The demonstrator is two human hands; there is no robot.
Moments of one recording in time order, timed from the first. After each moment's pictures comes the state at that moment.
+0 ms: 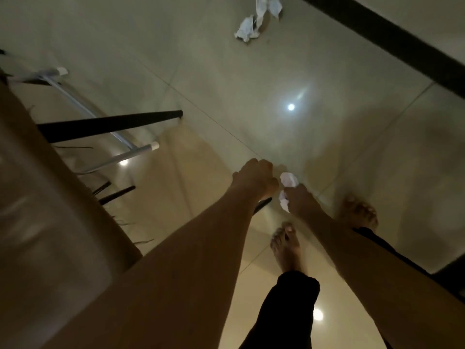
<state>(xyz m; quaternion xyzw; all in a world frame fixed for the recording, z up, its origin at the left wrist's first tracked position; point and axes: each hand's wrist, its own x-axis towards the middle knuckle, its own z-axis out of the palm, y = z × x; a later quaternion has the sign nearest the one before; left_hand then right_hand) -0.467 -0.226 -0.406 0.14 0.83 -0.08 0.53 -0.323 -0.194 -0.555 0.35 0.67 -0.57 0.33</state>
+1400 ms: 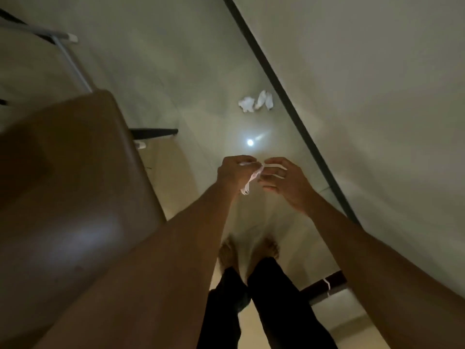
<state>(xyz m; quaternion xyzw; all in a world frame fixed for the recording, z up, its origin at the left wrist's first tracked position) -0.552 -0.160 -0.263 -0.27 0.75 0.43 0.42 -0.486 -0.018 -0.290 0.33 0.56 -0.71 0.26</state>
